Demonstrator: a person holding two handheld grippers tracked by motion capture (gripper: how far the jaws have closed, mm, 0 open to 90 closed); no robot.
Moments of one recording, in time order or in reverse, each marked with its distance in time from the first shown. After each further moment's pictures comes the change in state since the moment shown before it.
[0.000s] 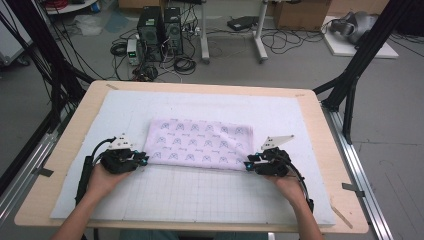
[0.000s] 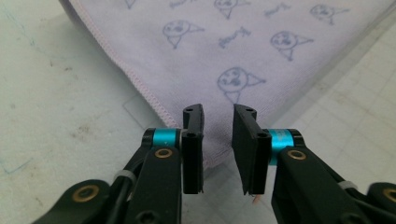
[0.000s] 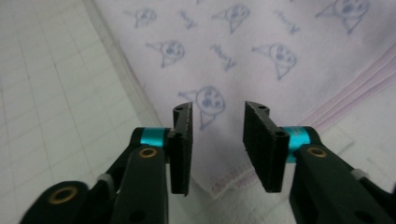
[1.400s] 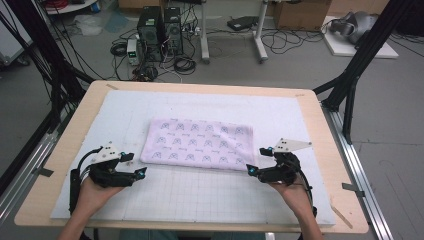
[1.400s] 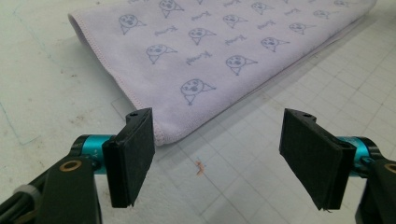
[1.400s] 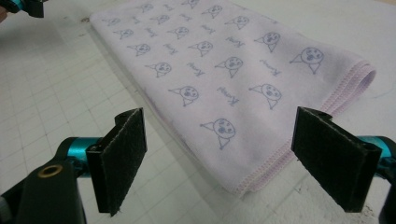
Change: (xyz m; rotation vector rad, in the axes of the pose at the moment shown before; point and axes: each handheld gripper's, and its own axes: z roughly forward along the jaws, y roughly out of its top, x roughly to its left) left arm -0.033 -0.010 -0.041 -0.102 0.027 -0.031; right arm 0.029 0.001 -0.038 -0.157 -0.076 0.053
